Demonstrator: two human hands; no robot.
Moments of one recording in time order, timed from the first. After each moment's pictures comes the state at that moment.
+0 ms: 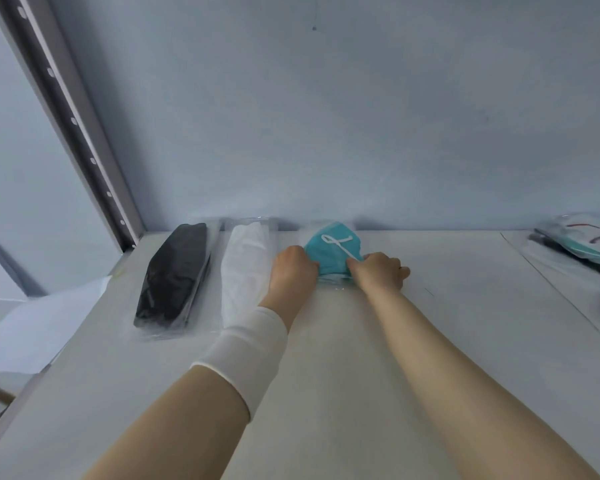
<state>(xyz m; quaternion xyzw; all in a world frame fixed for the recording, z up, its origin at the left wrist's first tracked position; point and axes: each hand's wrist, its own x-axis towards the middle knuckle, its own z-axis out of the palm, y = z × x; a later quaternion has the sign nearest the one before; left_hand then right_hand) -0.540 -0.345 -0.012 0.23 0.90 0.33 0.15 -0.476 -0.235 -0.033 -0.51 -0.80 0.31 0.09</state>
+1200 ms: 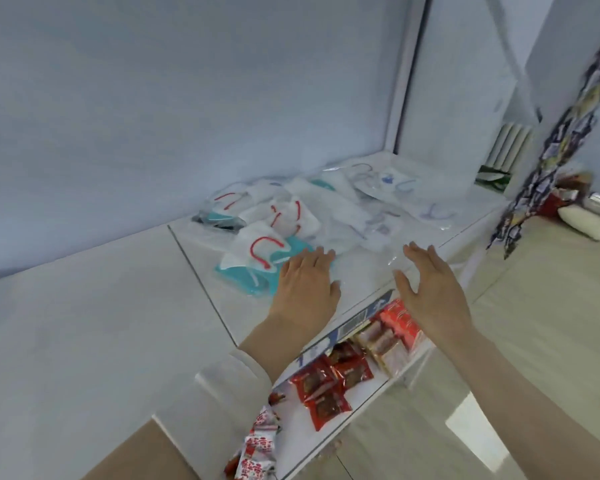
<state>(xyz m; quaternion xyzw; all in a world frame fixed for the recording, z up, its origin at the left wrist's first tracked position) -0.102 -0.078 0.008 0.66 0.73 0.16 0.05 0.071 -0.018 -0.020 -0.56 -0.77 0.12 0.28</state>
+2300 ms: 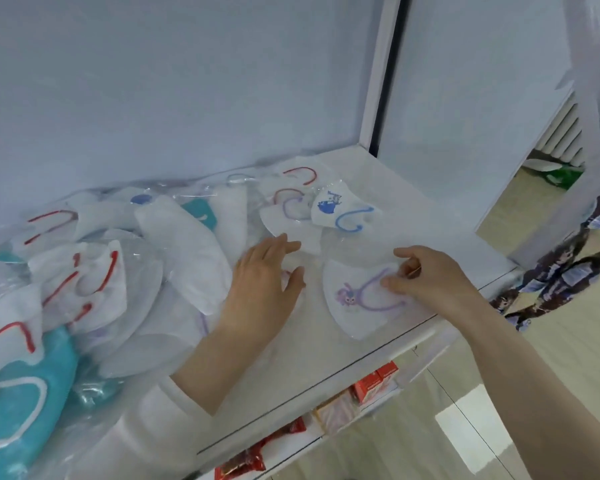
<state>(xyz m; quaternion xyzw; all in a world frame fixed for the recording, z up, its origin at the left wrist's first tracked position) -0.006 0.188 -0.027 0.55 0.78 0.31 0.07 0.184 0.315 -0.027 -0.52 -0.75 0.36 0.18</state>
